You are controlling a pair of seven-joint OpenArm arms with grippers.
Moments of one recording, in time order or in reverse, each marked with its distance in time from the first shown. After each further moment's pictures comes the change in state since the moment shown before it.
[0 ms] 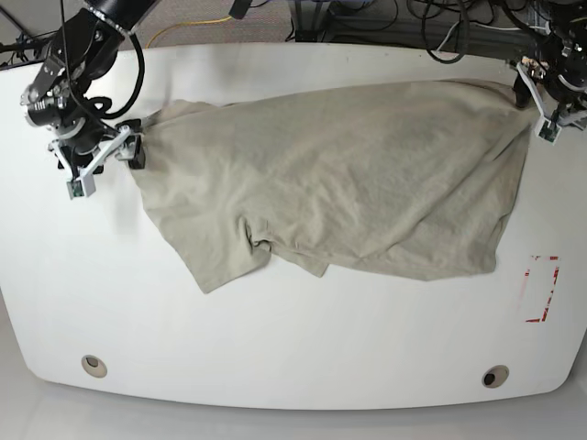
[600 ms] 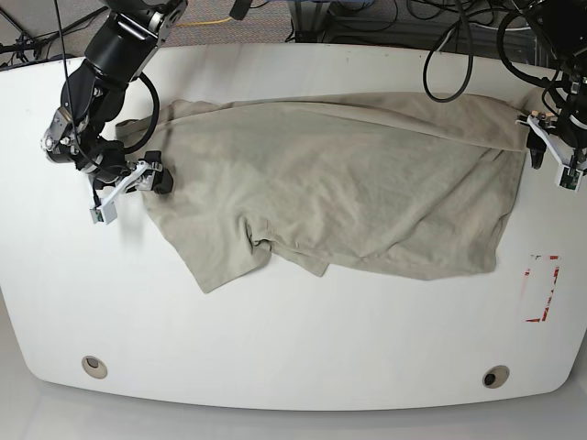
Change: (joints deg) left arm -13.1 3.6 -3.7 0.2 3.3 0.0 0.2; right arm 12.7 1.3 -3.3 -26.0 0.6 0.0 4.9
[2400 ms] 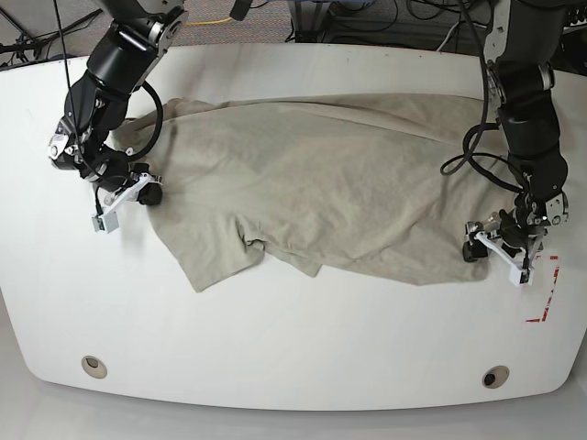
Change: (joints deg) left arm -42.7 -2.3 22.6 -69.4 0.0 13.8 -21.5; right arm 2.4 -0.4 -0.2 -2.9 -1.3 -0.2 2.6
